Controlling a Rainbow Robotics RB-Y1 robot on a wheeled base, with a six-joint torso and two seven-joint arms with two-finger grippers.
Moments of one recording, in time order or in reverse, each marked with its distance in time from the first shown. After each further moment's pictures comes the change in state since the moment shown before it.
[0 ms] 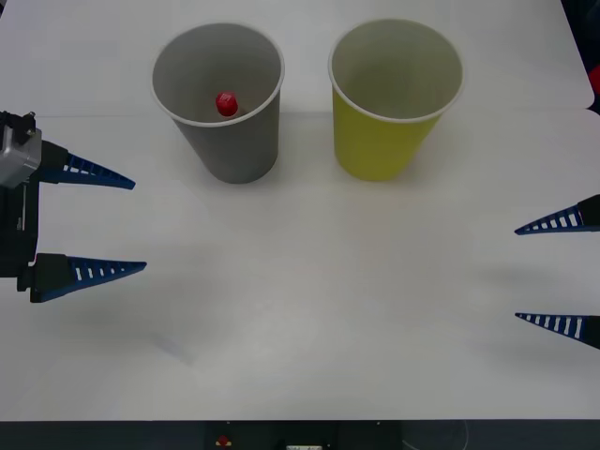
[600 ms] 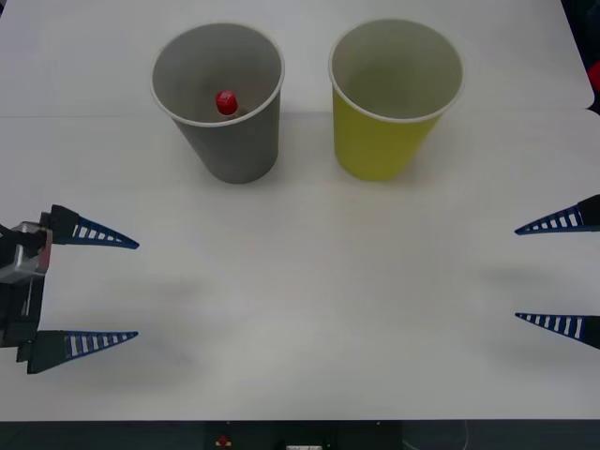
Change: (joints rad) right arm 0.000 0.000 0.000 0.000 0.000 0.000 0.000; left arm 0.168 -0.171 0.053 -0.021 -0.093 -0.125 -0.328
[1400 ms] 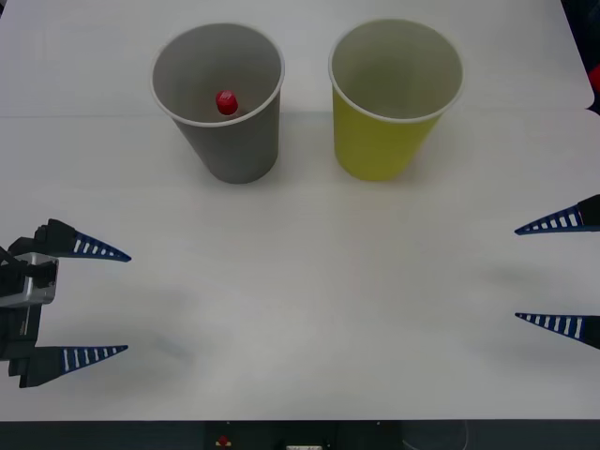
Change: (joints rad) right arm 0.000 0.000 0.000 0.000 0.000 0.000 0.000; left arm 0.027 -0.072 0.043 -0.052 -0.136 -0.076 -0.058
